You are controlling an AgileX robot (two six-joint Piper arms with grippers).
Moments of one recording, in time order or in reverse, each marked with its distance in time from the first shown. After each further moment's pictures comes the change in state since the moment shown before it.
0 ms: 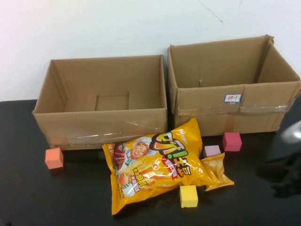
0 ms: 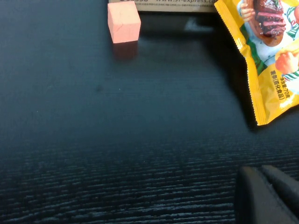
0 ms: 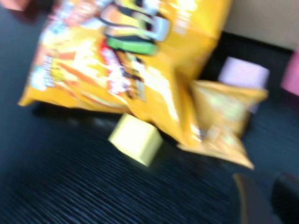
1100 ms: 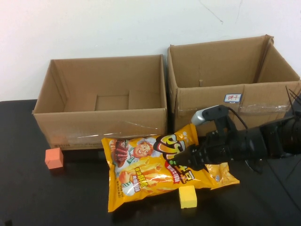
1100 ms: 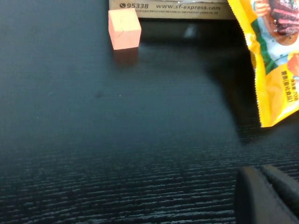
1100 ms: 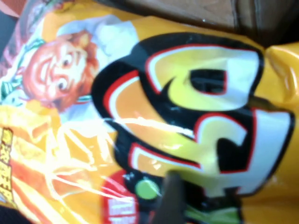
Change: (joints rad) right arm 0.235 0.776 -0.545 0.321 0.004 -0.181; left arm 0.000 0.000 0.008 -0.001 -0.030 0.001
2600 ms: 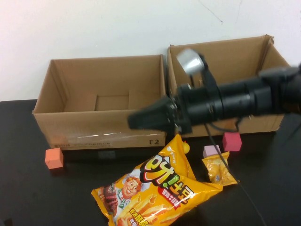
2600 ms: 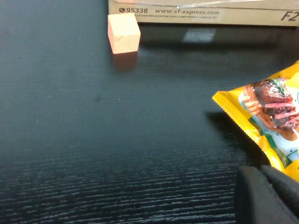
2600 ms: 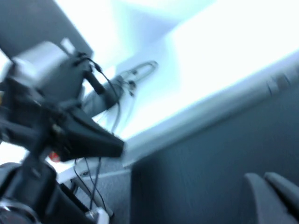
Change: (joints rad) right arm 0.066 -0.154 -0.225 -0.012 0.692 0.037; left arm 0.000 0.000 0.000 -0.004 -0.011 0.002
